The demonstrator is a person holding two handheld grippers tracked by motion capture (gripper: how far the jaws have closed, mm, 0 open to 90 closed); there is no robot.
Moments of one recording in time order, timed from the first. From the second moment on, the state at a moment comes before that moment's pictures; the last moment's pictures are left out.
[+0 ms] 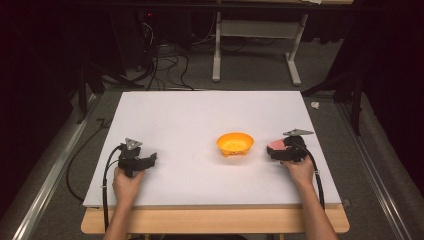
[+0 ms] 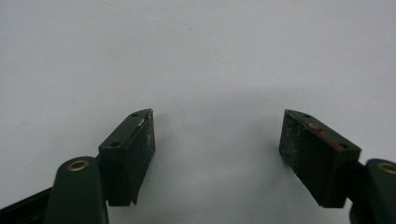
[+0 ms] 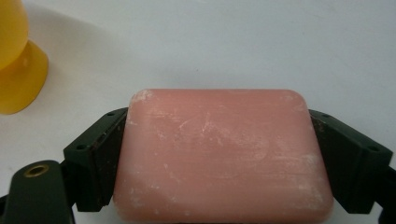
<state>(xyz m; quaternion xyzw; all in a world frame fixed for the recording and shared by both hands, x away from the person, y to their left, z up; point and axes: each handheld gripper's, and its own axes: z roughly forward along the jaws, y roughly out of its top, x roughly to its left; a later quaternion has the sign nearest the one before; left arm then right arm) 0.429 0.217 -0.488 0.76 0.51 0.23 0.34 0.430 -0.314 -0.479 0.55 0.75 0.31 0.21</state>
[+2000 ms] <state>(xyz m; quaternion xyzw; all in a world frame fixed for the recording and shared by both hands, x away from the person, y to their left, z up) 0.428 0.217 -0.488 0.76 0.51 0.23 0.34 0.382 -0.292 -0.408 0.51 0.73 0.40 0.19</state>
